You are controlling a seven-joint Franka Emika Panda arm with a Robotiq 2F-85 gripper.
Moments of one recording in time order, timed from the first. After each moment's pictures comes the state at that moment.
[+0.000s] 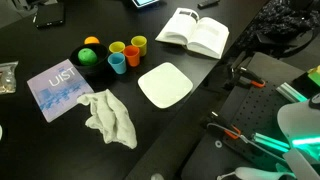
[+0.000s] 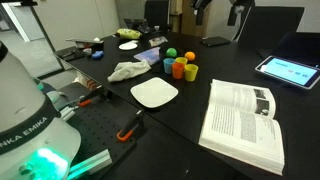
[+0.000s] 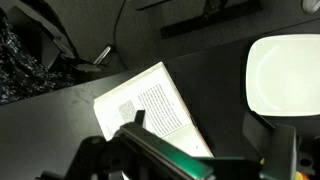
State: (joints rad) arm -0.20 -0.11 -0.13 -2.27 -0.22 1.99 0.02
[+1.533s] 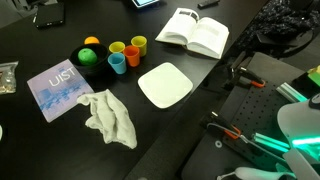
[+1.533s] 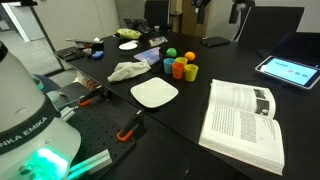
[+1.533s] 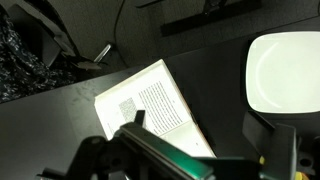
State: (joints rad) arm -0.20 -0.11 -0.13 -2.27 -0.22 1.99 0.02
